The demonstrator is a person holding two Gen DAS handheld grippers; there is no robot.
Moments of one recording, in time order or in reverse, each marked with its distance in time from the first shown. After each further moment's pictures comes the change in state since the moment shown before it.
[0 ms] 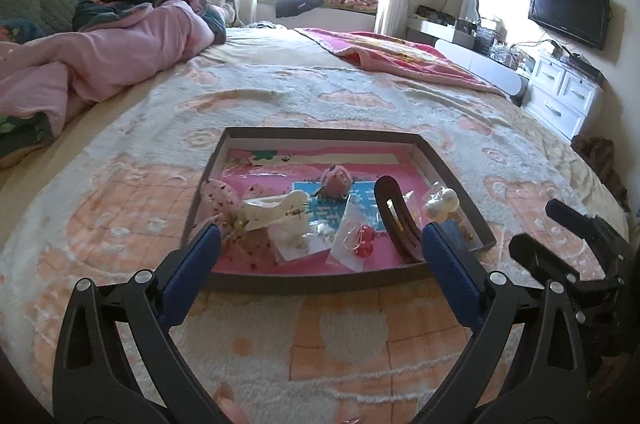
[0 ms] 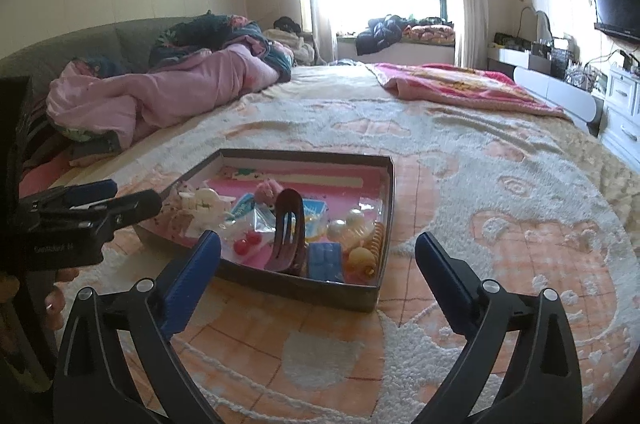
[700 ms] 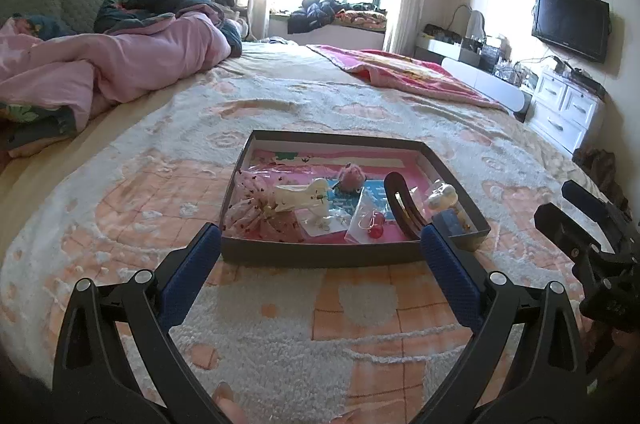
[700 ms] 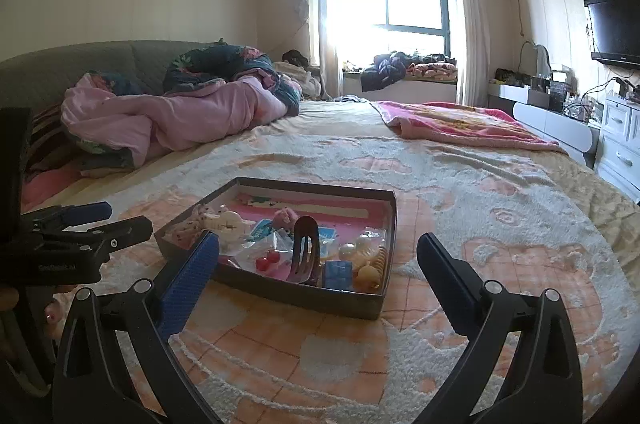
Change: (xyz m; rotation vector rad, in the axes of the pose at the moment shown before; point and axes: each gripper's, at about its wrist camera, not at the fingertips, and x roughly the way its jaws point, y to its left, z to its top) left arm -0.041 0.015 -0.025 -0.025 -0.071 0.021; right arm -0.041 0.017 -0.005 -0.041 -0.129 0.000
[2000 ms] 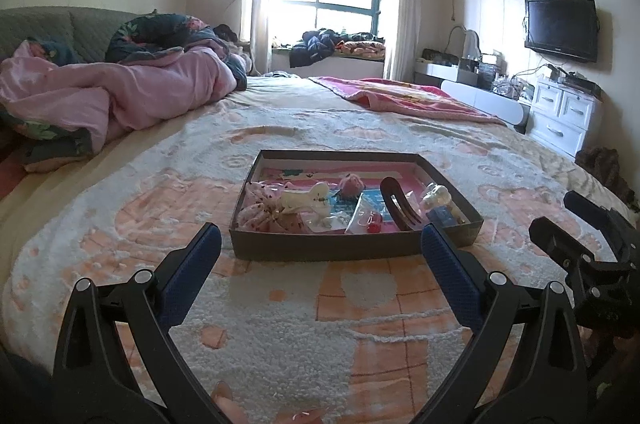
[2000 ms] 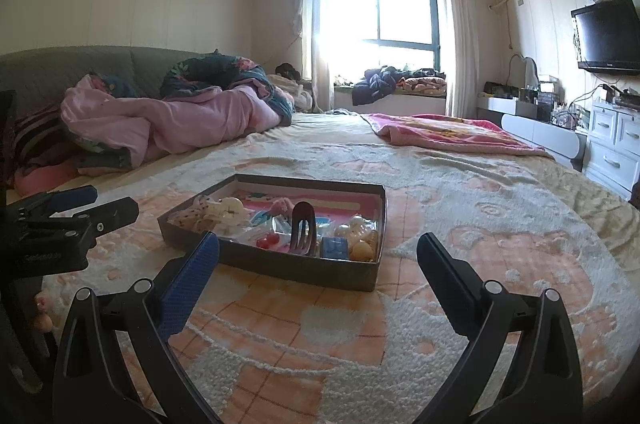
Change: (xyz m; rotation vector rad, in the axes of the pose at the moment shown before) left arm -0.031 -0.008 -0.031 0.044 -0.131 0.029; right arm -0.028 0.009 -0.033 -0.007 -0.060 -0.042
